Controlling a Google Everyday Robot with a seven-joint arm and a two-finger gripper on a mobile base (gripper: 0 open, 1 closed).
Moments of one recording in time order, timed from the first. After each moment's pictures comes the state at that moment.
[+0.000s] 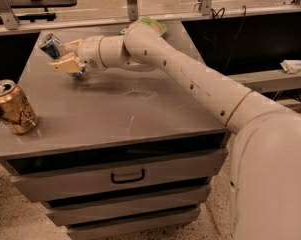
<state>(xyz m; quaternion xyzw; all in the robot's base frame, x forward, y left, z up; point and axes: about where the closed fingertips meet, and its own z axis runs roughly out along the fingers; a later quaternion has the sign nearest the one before) 0.696 0.252 0.895 -0.54 0.54 0.34 0.54</state>
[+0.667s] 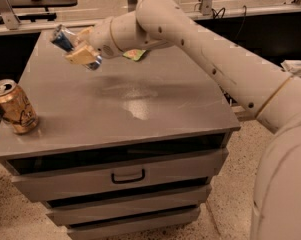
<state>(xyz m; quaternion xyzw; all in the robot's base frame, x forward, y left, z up) 0.672 0.200 0.930 -0.60 0.56 0.27 0.50</state>
